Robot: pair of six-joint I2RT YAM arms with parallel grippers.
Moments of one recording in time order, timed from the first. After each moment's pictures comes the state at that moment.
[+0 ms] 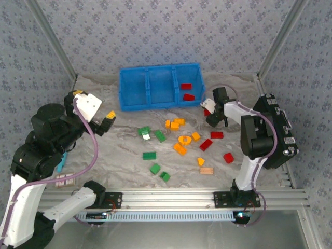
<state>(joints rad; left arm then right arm) -0.52 0.84 1.50 -0.97 -0.16 0.36 0.15 1.88 1.22 -0.47 0.14 -0.70</state>
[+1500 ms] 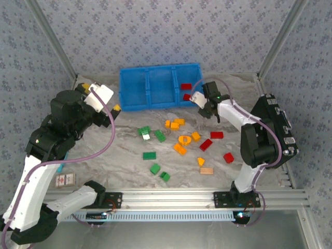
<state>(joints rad) -0.52 0.94 1.51 -0.93 -0.24 0.43 0.31 1.77 1.32 -0.54 0.14 -0.67</state>
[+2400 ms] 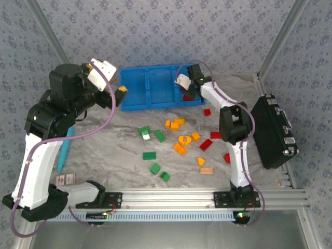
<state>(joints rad) -0.50 1.22 1.93 -1.06 -0.13 0.35 0.34 2.27 1.97 -0.61 0.10 -0.73</state>
